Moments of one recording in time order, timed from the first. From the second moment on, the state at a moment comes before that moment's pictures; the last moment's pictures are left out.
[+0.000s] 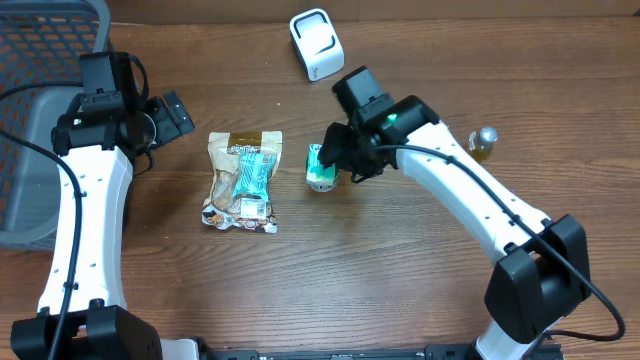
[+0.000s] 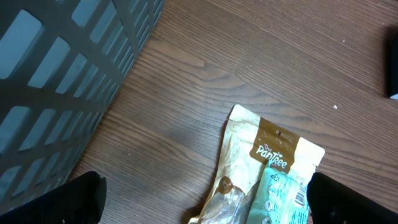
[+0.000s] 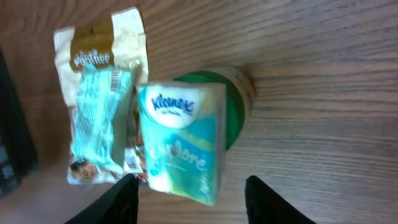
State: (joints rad) left arm 0.13 1.57 1.43 -0.89 -0.05 -0.37; right arm 0.57 1.84 1.57 -0.93 -0.18 0.77
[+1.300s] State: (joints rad) left arm 0.13 1.57 1.43 -0.89 -0.05 -0.37; right arm 0.44 1.91 1.60 -1.14 -0.08 0.79
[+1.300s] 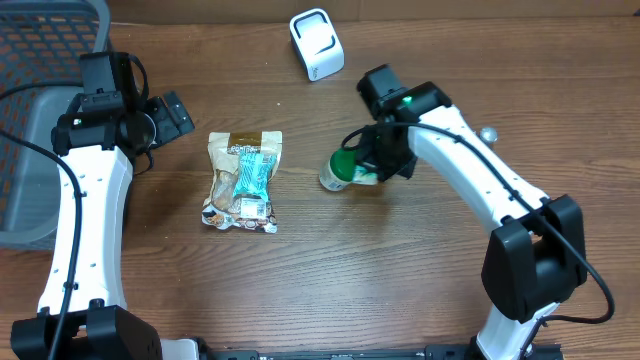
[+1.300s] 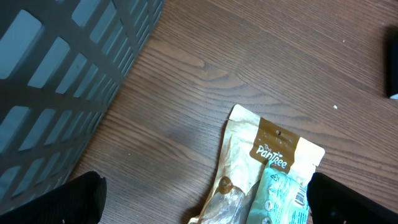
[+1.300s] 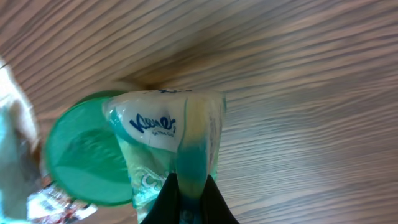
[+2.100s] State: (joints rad) left arm 0.13 1.57 1.43 -0.89 -0.05 -0.37; right arm 0.51 1.91 1.58 -1.05 -0.08 0.78
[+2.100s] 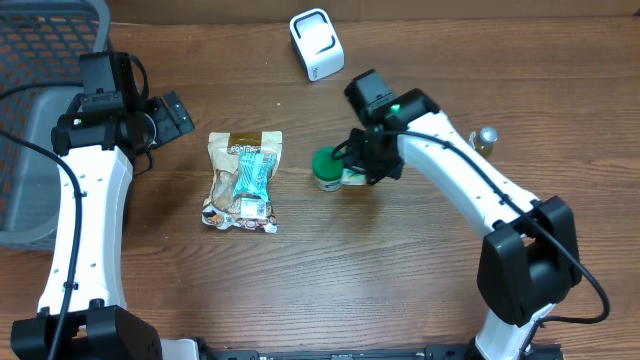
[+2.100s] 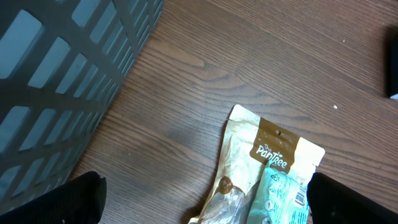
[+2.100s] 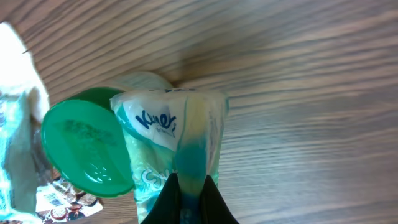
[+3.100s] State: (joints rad) left arm 0.13 1.57 1.43 -0.89 -0.05 -0.37; right arm 0.57 1.96 1.58 -1.00 -0.03 0.59
